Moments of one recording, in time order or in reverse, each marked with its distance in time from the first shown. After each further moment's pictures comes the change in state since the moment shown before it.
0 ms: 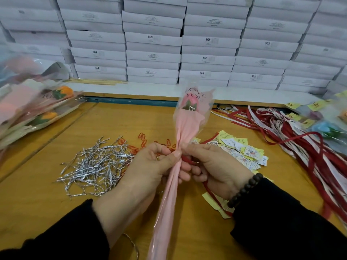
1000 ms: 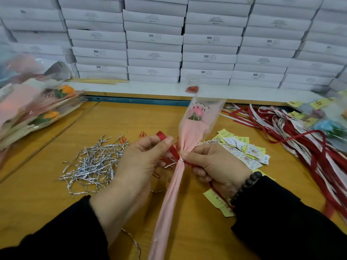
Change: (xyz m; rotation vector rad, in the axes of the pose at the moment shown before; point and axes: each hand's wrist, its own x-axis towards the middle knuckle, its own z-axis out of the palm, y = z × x) left_hand 0.005 0.002 -0.003 -0.021 0.259 0.118; right_hand 0.006 0.007 -0.008 -0.196 0.023 -0.069
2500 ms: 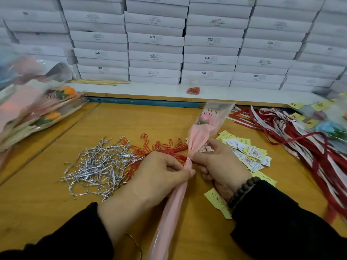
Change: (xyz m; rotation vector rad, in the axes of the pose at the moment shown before) left_hand -0.011 0.004 0.003 0.720 -0.268 -0.010; right_hand 0.007 0.005 0.001 0.075 0.255 -0.052
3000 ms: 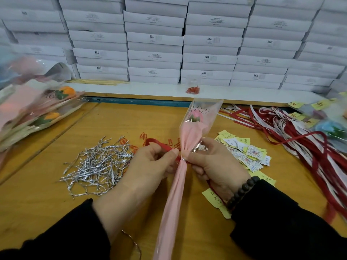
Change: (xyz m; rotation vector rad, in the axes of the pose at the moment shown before) left_hand 0.007 -0.004 -0.001 -0.368 0.173 -0.020; right_hand -0.002 0.001 0.003 0.045 -0.133 -0.044
